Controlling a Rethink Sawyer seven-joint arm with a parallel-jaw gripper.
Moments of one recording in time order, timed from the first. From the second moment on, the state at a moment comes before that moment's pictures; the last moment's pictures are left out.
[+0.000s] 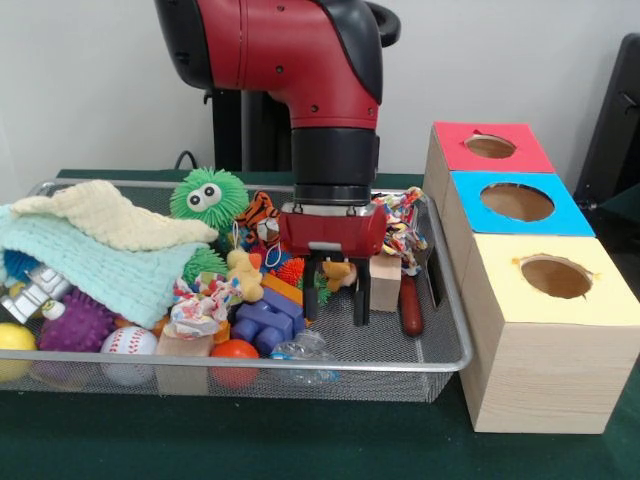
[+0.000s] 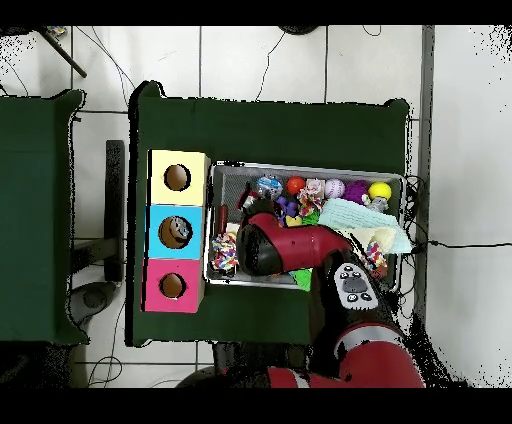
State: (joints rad) arm -0.32 -0.49 0.08 1.68 -0.43 -0.12 2.34
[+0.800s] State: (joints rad) arm -0.30 -0.39 0.04 1.60 -0.44 -0.01 2.34
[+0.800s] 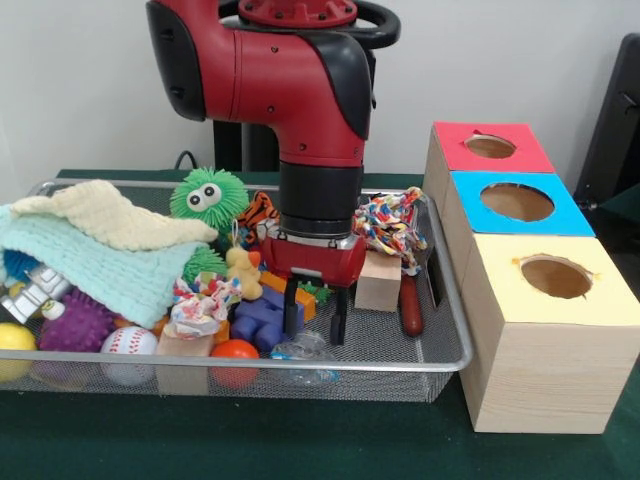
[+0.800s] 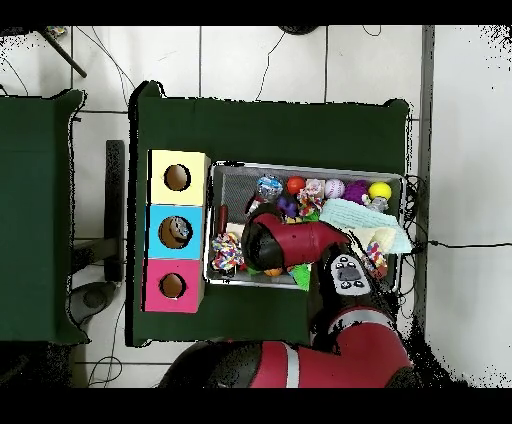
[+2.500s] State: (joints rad) arm -0.30 -0.41 0.04 1.58 -0.51 0.05 2.34
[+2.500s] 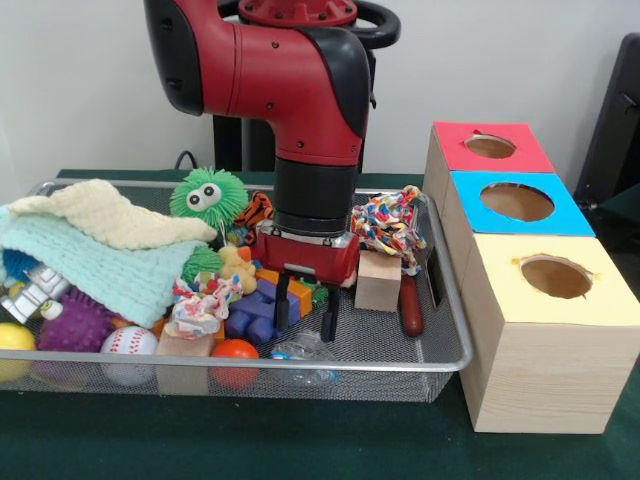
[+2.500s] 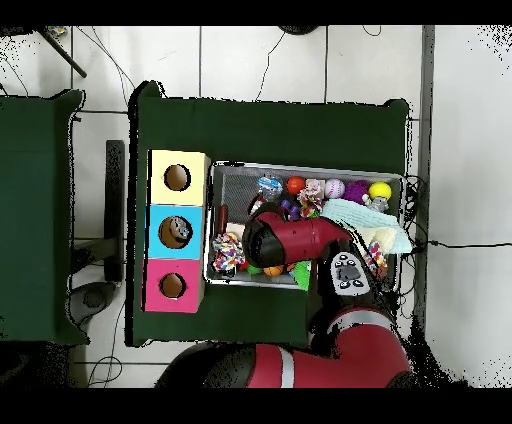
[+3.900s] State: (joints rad) arm -0.38 -0.39 0.17 1.53 -0.65 0.13 2.34
